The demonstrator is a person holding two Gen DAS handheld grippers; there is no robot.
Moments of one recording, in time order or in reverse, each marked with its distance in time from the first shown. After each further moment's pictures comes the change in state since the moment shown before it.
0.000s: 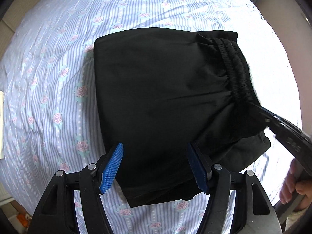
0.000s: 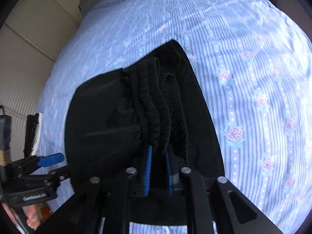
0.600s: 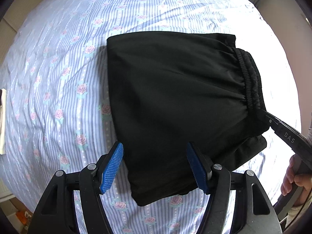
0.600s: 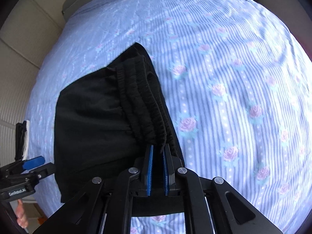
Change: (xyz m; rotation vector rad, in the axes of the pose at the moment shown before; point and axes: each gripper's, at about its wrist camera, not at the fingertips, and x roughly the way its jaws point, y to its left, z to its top) left arm -0.033 -0.015 -0.026 -0.010 -0.004 0.016; right arm -0.007 -0.043 -0.002 0.085 0.018 -0.119
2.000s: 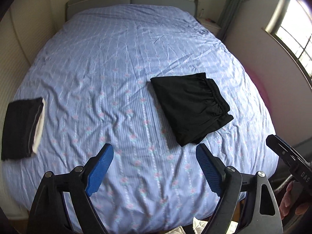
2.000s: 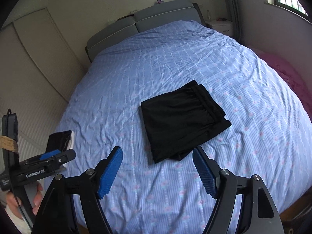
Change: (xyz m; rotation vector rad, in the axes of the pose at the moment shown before) left arm -0.212 0.170 -0.147 0.153 -0.358 -0.132; right arm -0.239 0.209 -0.203 0.066 -0.391 0.024
